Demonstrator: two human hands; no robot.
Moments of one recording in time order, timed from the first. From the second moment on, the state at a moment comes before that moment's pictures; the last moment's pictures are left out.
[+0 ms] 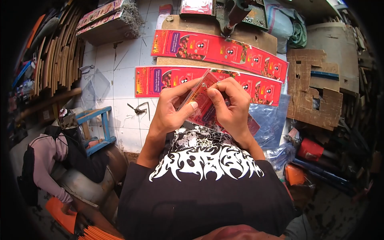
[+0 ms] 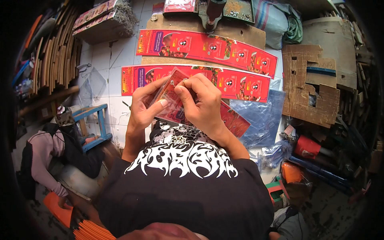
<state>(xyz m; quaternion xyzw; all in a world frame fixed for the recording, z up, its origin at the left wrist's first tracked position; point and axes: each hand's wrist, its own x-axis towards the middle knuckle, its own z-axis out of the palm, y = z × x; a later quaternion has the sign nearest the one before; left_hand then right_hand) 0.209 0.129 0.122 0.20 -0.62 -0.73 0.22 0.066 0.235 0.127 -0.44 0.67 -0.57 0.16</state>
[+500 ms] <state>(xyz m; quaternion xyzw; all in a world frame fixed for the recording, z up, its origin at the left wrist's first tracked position) 0.212 0.133 0.123 0.23 -0.57 -0.76 0.21 0.069 0.232 0.127 -0.43 0.68 -0.56 0.20</state>
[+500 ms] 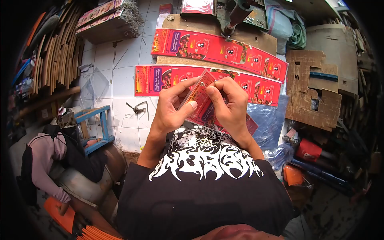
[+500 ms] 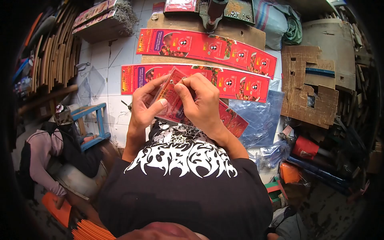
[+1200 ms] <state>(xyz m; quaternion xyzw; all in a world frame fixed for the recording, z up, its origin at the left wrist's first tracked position) 0.215 0.124 0.122 0.15 -0.74 -0.62 0.19 0.068 0.235 0.137 -0.44 0.71 -0.52 0.20</state>
